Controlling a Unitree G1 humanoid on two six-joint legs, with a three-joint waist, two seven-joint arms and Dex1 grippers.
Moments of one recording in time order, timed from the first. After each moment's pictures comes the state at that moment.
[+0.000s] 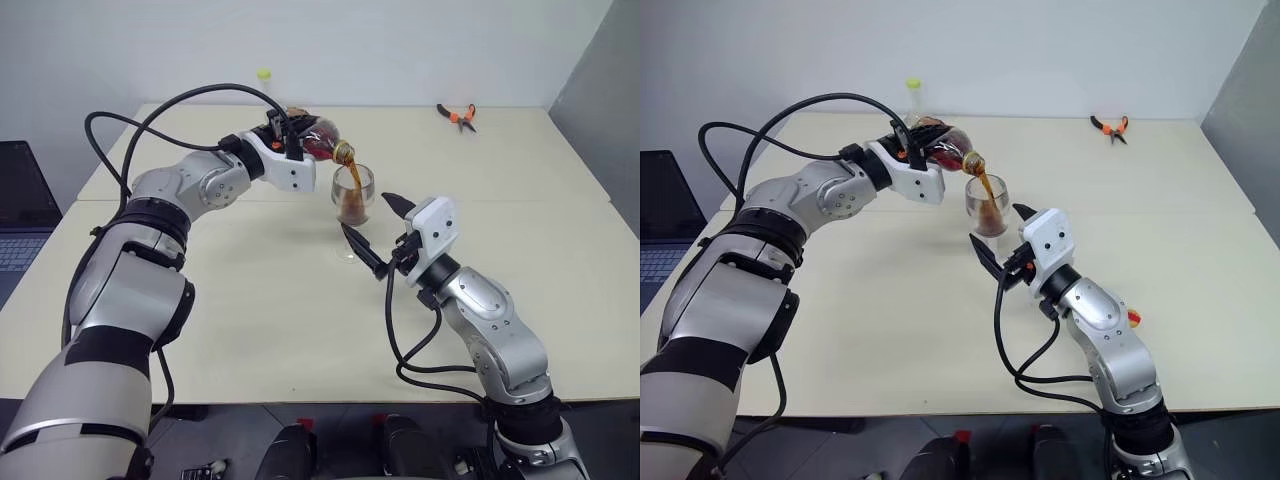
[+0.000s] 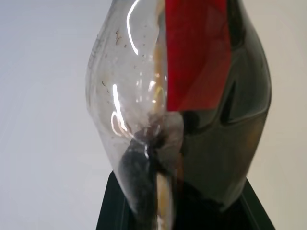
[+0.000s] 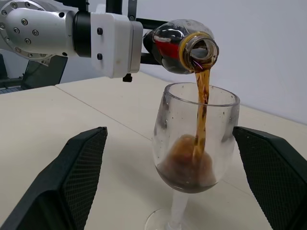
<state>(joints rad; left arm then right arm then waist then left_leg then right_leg) -1.34 0.59 -0.51 1.22 0.81 -0.83 0.12 -0.33 -0.21 0.18 -0.47 0.18 0.45 0.35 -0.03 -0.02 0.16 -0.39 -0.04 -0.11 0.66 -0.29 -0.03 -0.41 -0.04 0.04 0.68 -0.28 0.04</state>
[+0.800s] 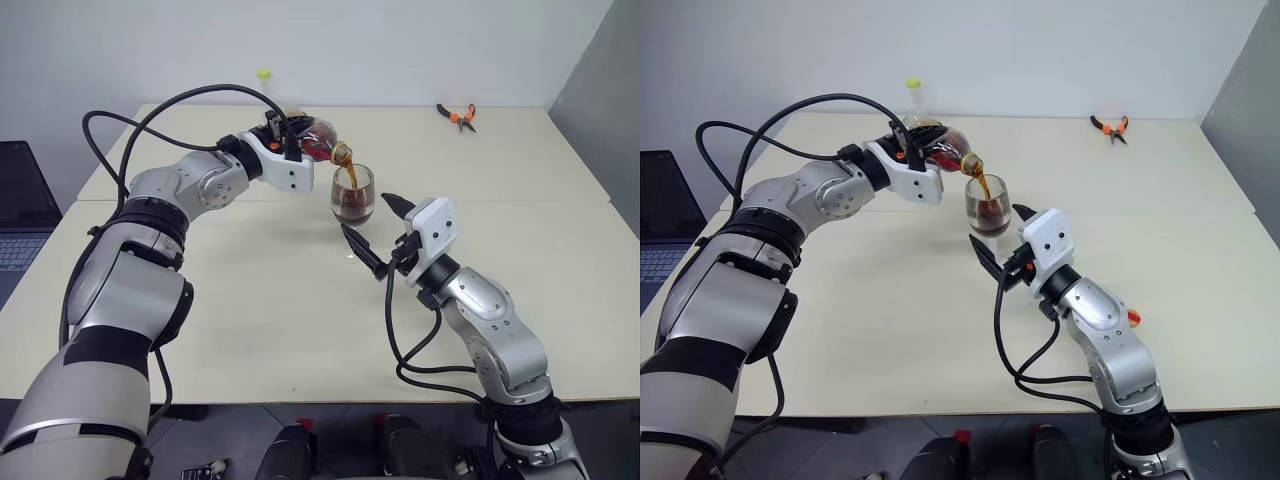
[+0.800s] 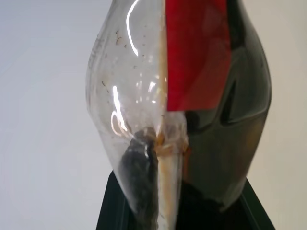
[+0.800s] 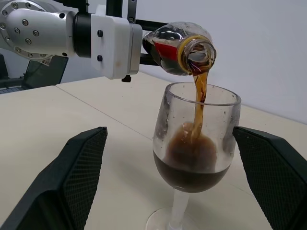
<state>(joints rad) -1.34 0.60 -0.52 1.23 0.81 -0.83 0.12 -0.33 -0.21 0.18 -0.47 0.18 0.45 0.35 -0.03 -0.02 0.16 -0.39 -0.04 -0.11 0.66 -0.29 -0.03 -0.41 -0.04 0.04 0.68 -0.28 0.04</state>
